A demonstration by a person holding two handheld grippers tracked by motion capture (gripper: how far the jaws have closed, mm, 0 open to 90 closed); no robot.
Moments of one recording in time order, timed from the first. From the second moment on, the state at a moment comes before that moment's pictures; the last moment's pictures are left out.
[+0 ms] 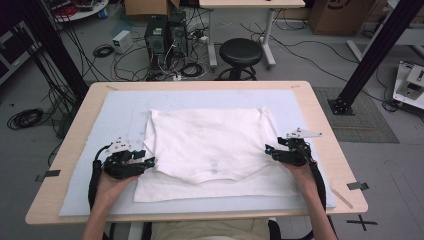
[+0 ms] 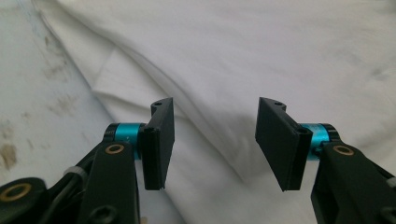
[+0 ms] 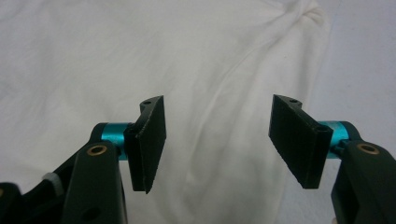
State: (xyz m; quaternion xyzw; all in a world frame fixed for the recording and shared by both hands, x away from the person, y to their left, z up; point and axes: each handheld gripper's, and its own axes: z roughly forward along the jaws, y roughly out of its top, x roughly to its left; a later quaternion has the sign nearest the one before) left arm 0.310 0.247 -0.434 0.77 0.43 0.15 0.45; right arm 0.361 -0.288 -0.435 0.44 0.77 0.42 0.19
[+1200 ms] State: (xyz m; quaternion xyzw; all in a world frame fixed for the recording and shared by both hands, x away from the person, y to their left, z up) left arm 0.301 0.227 -0.450 0.78 0.43 0.17 0.43; right arm 0.339 -0.305 -0.437 0.46 0.74 0.45 0.18
